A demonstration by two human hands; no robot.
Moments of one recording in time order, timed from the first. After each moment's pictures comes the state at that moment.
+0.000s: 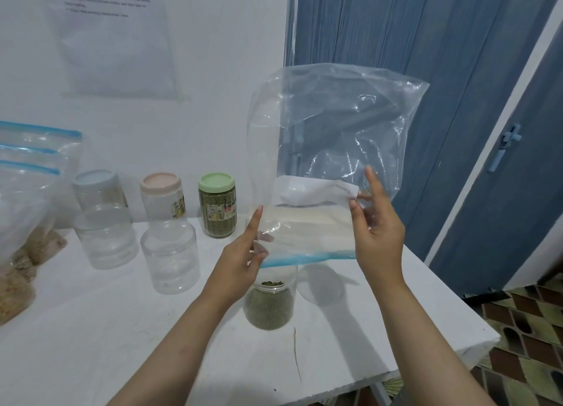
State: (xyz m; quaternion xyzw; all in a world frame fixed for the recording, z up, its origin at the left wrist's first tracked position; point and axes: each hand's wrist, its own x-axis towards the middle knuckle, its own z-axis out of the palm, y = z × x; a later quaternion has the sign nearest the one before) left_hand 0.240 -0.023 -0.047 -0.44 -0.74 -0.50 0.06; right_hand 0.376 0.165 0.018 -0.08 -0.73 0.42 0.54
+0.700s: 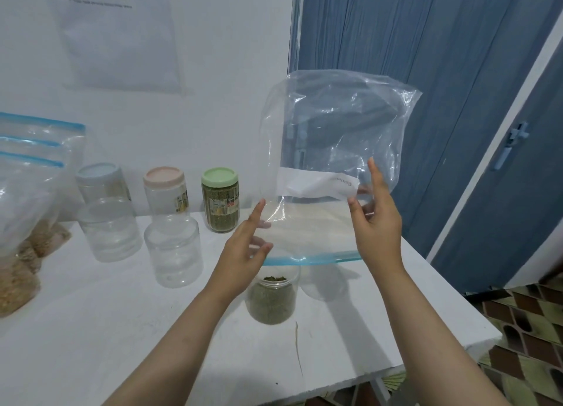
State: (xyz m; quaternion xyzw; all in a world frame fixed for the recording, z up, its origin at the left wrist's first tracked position) left_hand 0.245 -0.023 -0.041 -0.39 -0.73 -0.56 0.02; right_hand 0.363 0.179 0.020 -0.13 -0.77 0.38 0.50
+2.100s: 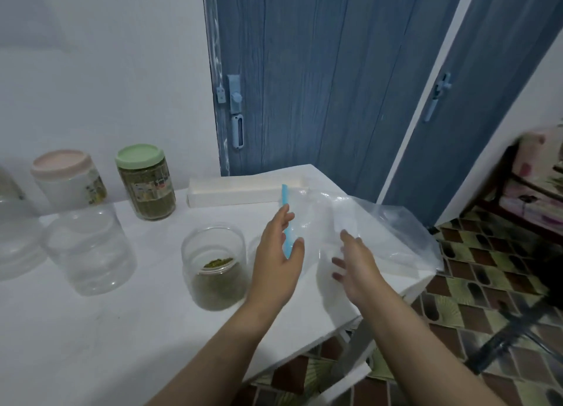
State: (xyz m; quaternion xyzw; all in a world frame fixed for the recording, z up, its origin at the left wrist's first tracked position) left_hand 0.351 0.076 -0.058 -0.33 -0.70 -0.62 -0.13; right_hand 0.425 0.196 -0.055 -0.49 -0.49 0.68 0.24
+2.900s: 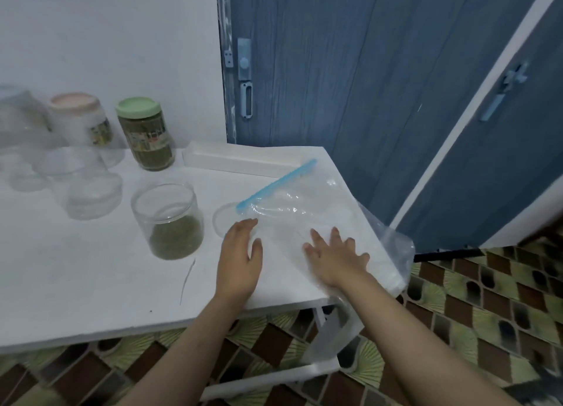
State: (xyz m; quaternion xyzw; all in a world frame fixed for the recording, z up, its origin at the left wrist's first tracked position) left_hand 0.399 0.132 -0.132 -0.21 -0.84 -0.50 0.06; right_hand 0.470 0.313 -0.103 -0.28 -0.94 0.13 -0.17
